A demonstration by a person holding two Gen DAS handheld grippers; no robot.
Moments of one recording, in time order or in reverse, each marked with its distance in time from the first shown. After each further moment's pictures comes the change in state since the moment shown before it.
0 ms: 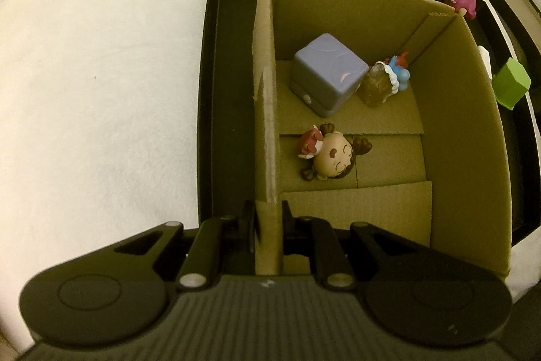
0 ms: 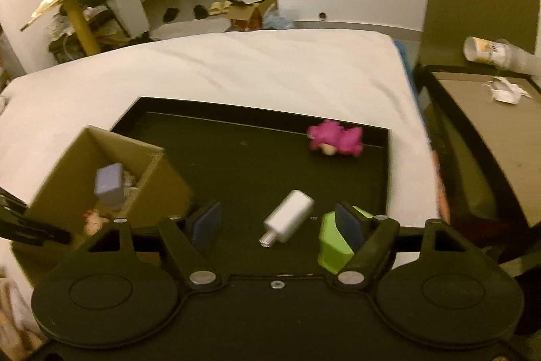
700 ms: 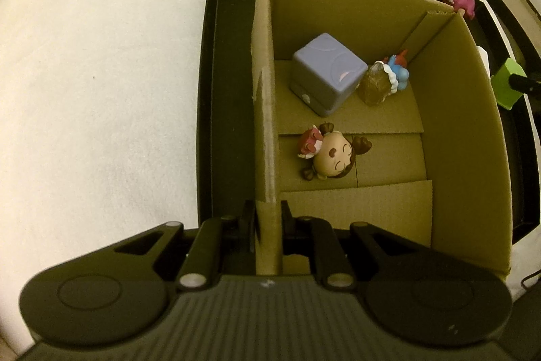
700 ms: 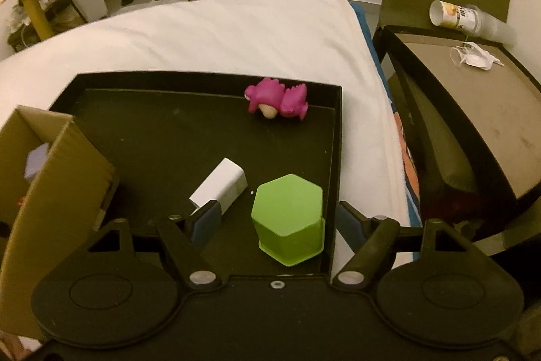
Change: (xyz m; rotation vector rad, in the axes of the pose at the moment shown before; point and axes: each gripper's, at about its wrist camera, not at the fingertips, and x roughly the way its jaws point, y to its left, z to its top) left arm 0.000 0.003 -0.001 0.003 -0.005 -0.010; right arm 0.044 -0.029 -0.020 0.037 0.077 -0.124
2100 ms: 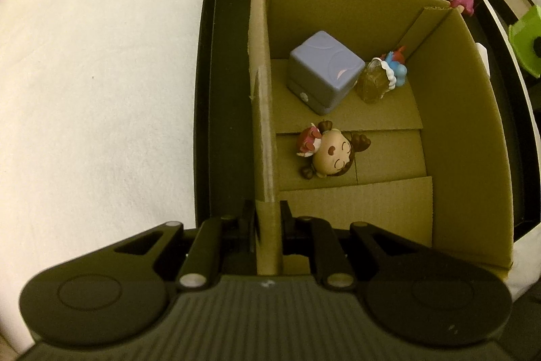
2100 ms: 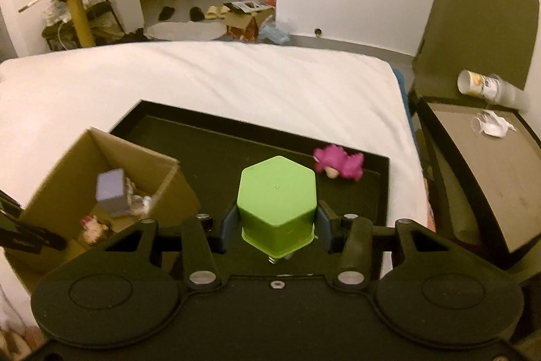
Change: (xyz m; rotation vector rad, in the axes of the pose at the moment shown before) left arm 0.000 -0.003 0.001 0.017 0.006 0.004; right arm -0.064 0.065 0.027 -0.121 -0.128 0.051
